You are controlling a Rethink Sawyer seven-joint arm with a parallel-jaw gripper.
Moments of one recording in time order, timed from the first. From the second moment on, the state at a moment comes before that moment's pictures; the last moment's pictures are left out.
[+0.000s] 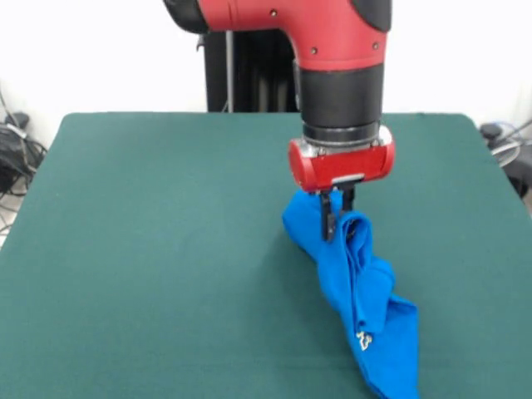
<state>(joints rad) -0.40 -0.58 0.31 1.62 -0.26 0.34 1.45</state>
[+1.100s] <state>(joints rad) -0.38 -0.56 0.31 1.55 -0.26 0.39 1.45</state>
